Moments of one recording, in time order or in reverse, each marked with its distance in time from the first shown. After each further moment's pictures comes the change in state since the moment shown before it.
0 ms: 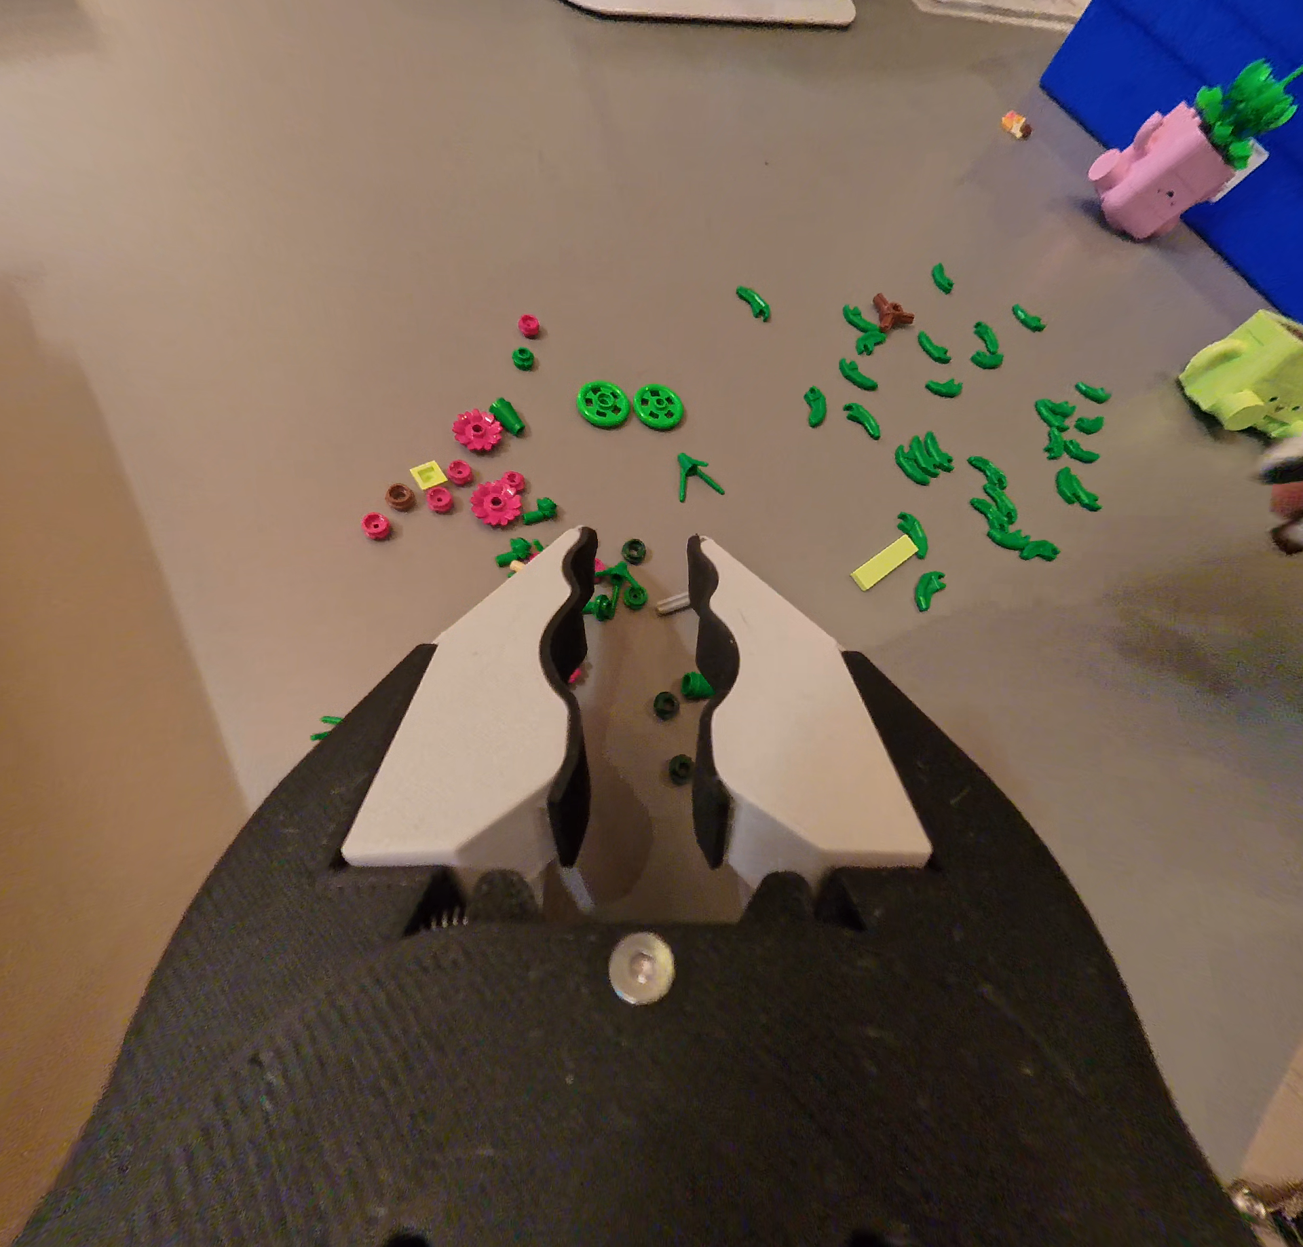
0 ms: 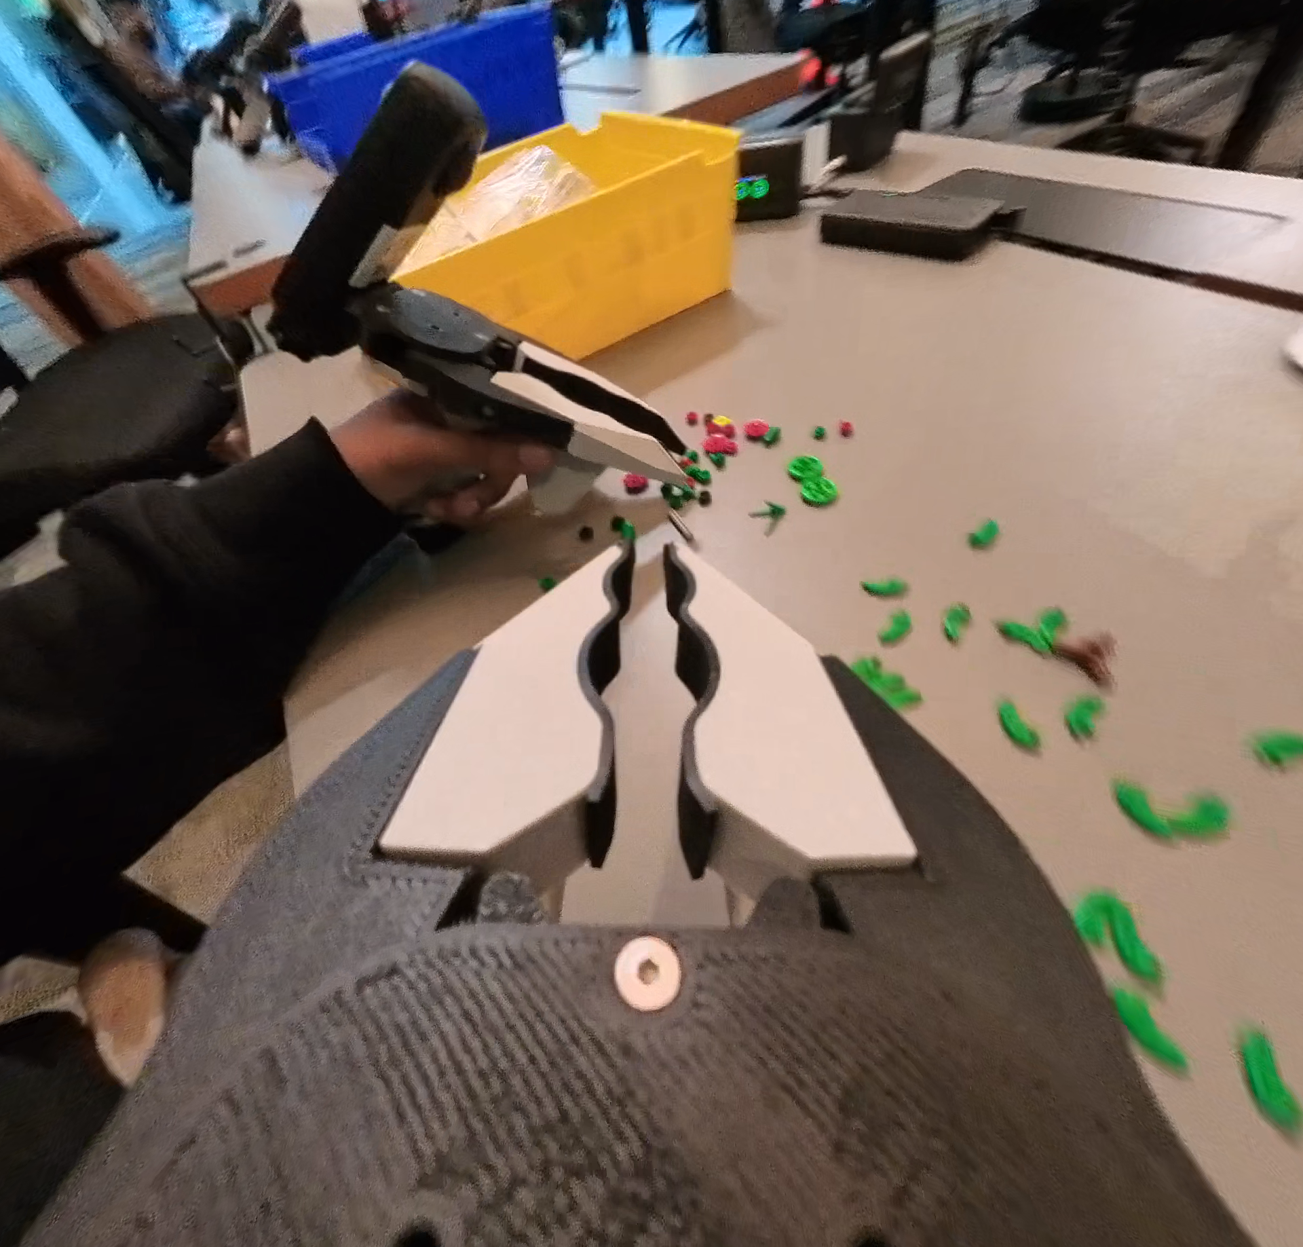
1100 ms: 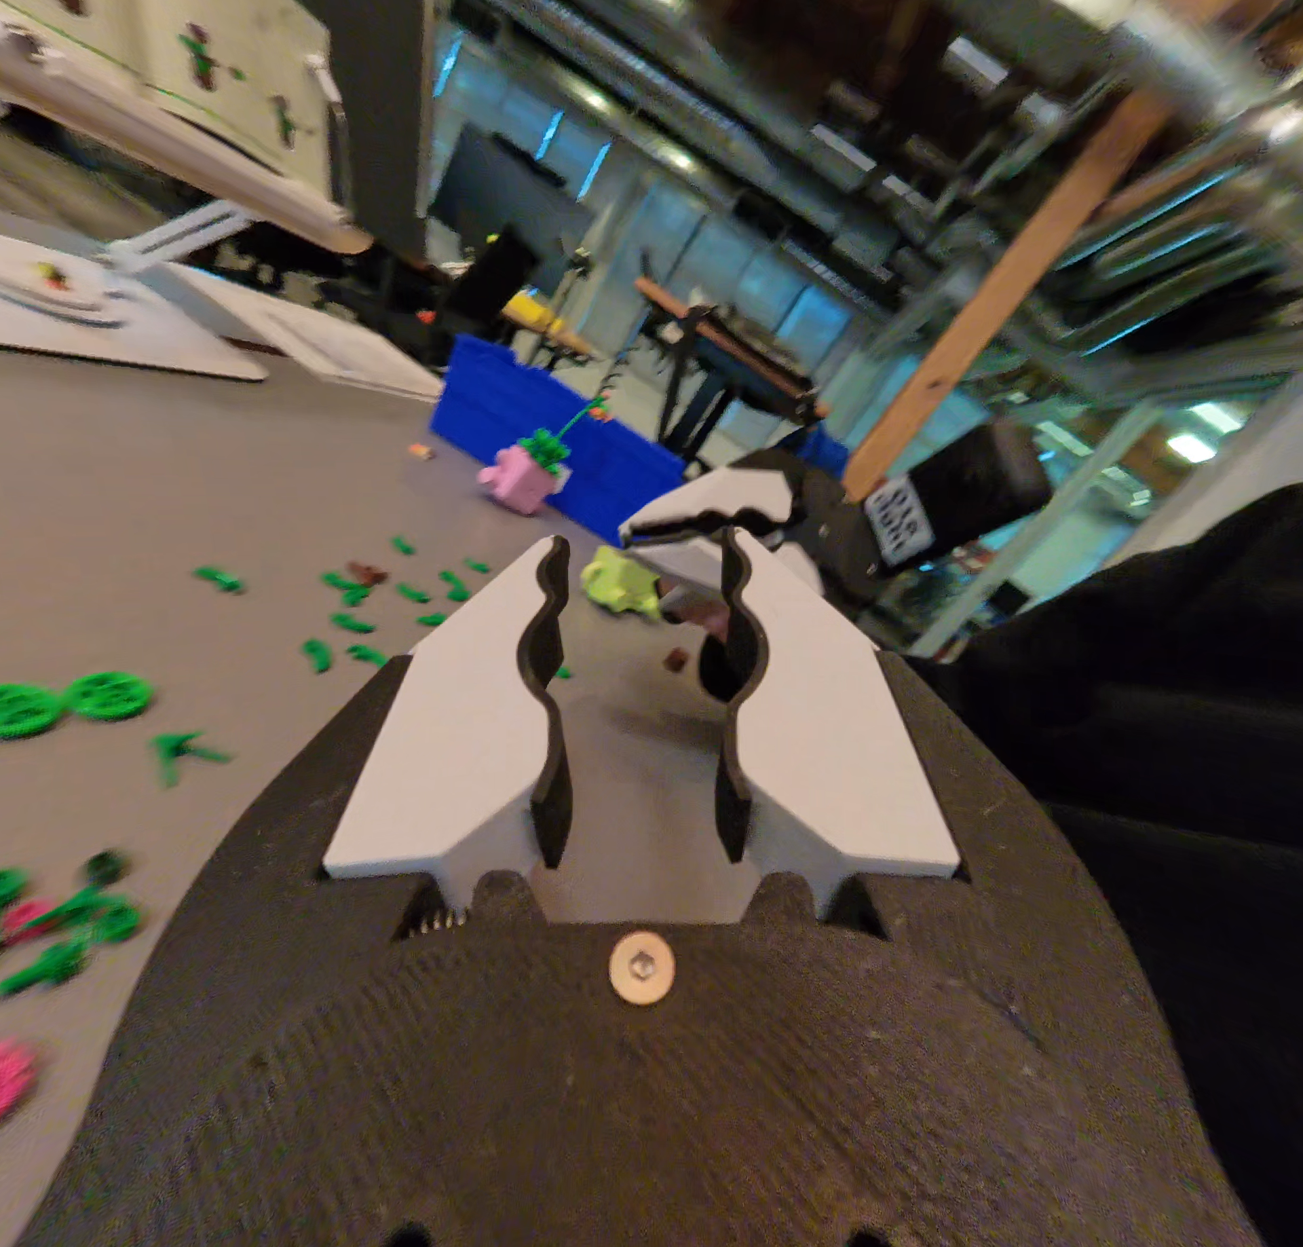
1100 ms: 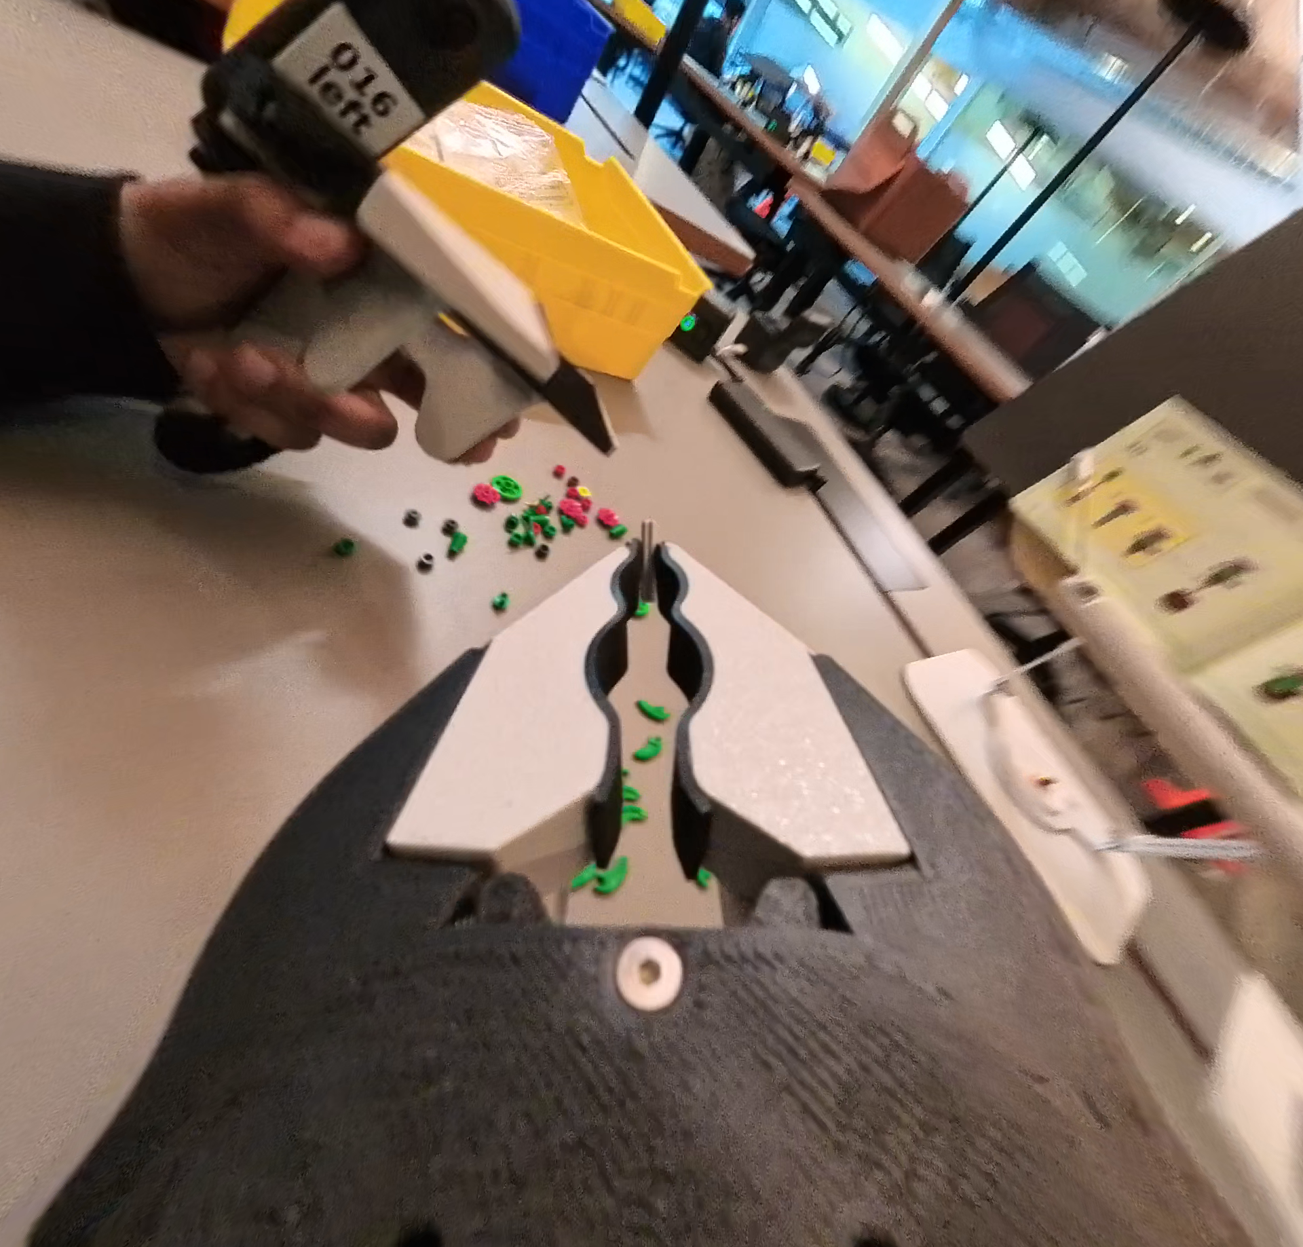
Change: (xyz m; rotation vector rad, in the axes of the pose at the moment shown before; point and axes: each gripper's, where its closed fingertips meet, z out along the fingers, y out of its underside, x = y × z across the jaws) left arm 0.114 -0.061 -0.067 0.422 0.832 -0.129; right arm 0.010 -0.029 -0.007 0.090 0.183 -0.733
